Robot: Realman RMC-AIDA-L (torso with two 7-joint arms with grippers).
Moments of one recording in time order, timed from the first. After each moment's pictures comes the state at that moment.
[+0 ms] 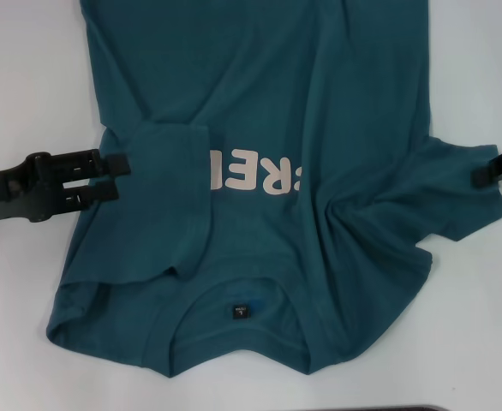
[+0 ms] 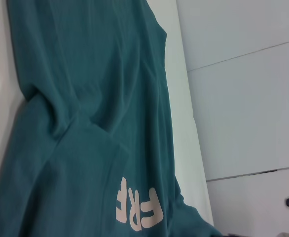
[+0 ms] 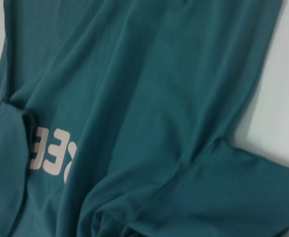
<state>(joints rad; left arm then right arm) -0.44 -2.03 -2.59 -0.65 -1.03 1.71 -2.37 0.59 1.94 -0.60 -0.80 -2.56 -1.63 2.42</state>
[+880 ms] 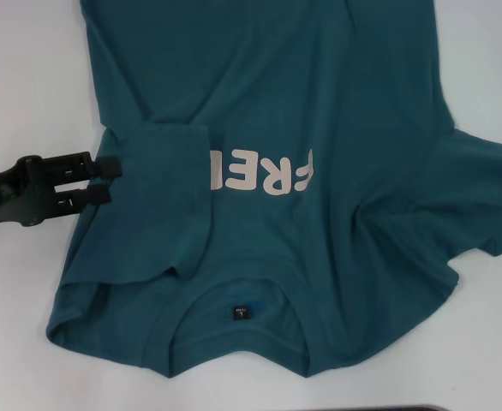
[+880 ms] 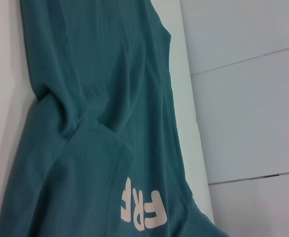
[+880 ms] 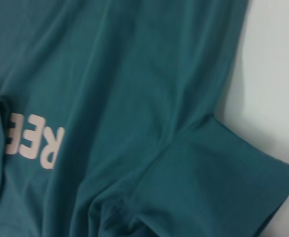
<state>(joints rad) -0.42 -2.02 -2.60 -0.66 -1.04 1.72 -2.38 0.61 1.91 -0.59 -0.94 -2.67 -1.77 2.52</state>
